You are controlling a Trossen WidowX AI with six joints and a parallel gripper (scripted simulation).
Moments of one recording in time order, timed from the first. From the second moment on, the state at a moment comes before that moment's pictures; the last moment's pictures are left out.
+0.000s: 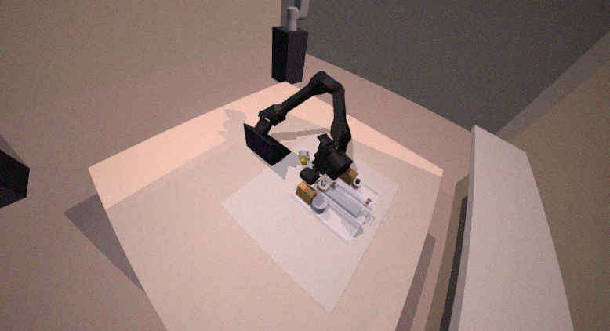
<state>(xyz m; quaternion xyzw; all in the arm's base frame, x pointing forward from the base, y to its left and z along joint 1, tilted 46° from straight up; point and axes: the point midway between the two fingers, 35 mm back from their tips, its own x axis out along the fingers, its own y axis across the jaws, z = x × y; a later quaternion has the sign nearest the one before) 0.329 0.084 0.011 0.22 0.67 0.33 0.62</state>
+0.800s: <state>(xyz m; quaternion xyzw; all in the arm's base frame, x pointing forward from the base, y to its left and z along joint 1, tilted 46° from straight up) 0.330 0.088 0.008 0.22 0.67 0.33 0.62</state>
